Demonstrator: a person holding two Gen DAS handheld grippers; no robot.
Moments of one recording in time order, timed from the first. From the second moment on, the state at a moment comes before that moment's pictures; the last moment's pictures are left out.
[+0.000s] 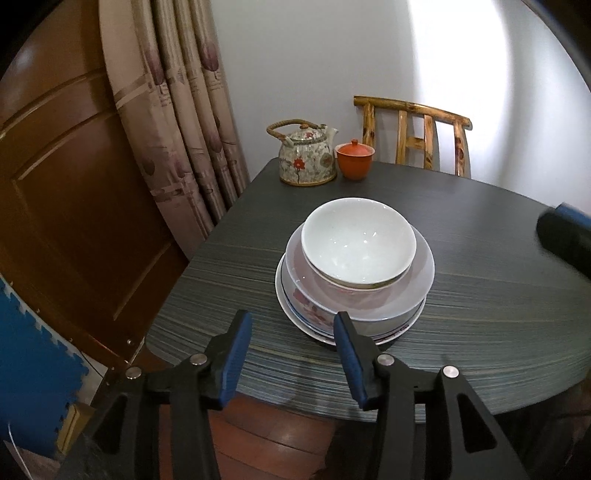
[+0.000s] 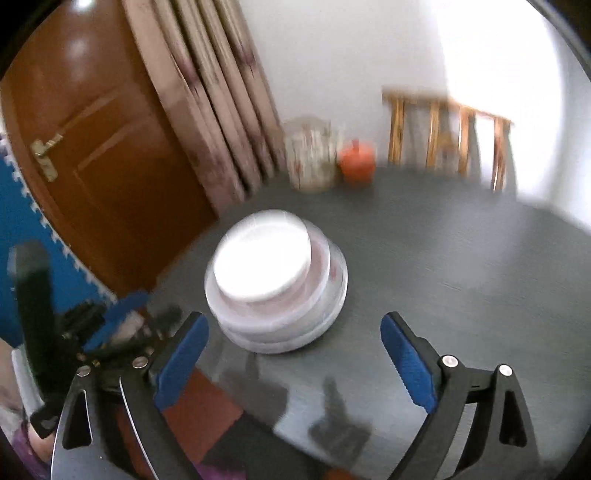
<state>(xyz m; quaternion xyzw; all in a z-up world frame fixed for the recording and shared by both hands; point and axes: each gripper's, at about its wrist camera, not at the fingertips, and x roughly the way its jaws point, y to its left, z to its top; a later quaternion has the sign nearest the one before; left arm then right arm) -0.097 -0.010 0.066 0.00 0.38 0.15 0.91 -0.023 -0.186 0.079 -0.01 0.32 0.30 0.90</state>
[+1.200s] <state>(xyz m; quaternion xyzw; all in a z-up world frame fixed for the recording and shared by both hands) -0.111 -0.026 0.073 -0.03 0.35 0.13 0.93 -0.066 -0.189 0.070 -0.02 0.27 0.29 0.92</state>
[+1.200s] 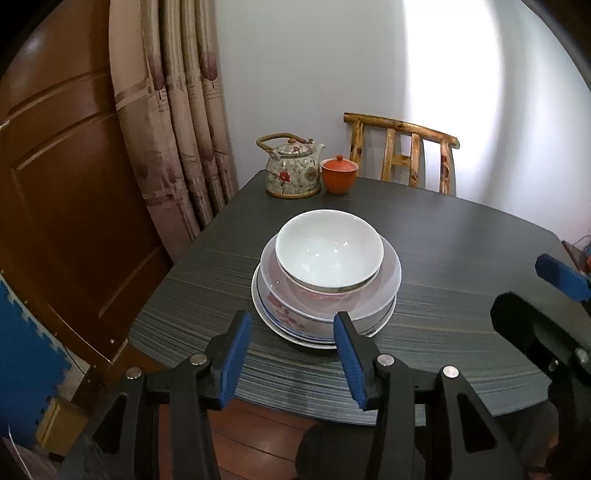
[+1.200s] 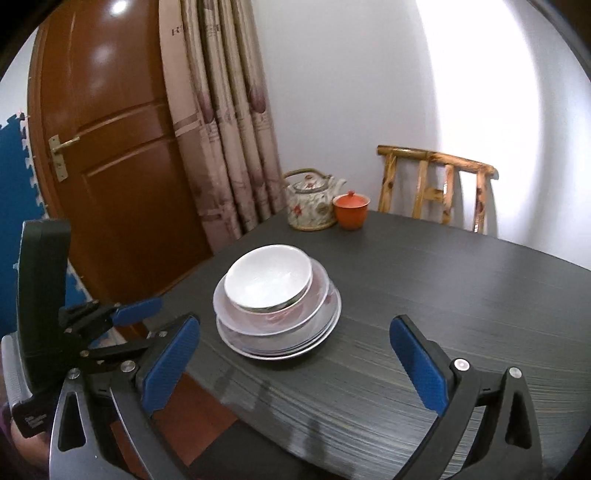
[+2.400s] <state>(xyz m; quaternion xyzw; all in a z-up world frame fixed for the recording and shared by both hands) -0.106 -0.021 0.061 -0.04 0.36 0.14 0.92 -0.061 -0.196 0.065 0.01 0.29 0.26 0.92</state>
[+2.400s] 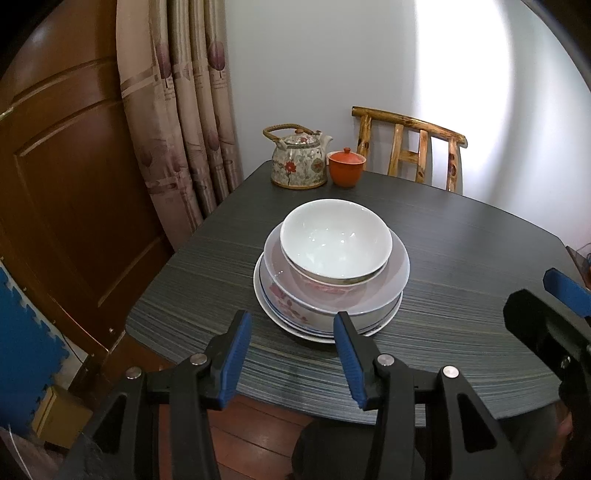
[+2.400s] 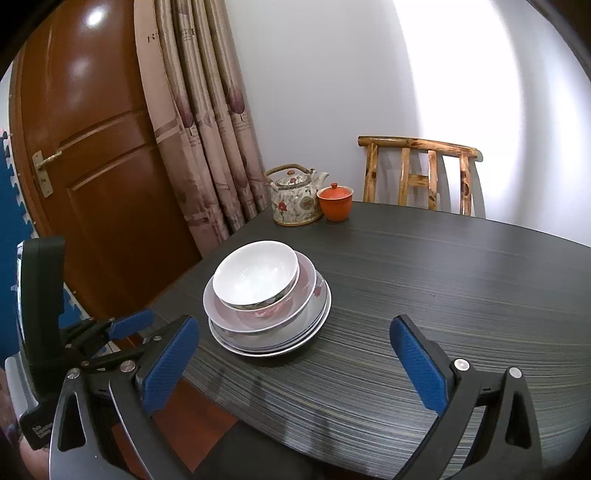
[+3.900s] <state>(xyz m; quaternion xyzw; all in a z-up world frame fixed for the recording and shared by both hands) -0.104 -0.015 0.058 -0.04 0.38 0.15 0.91 -0.059 -0.195 0.054 0.00 0.31 0.27 0.91</state>
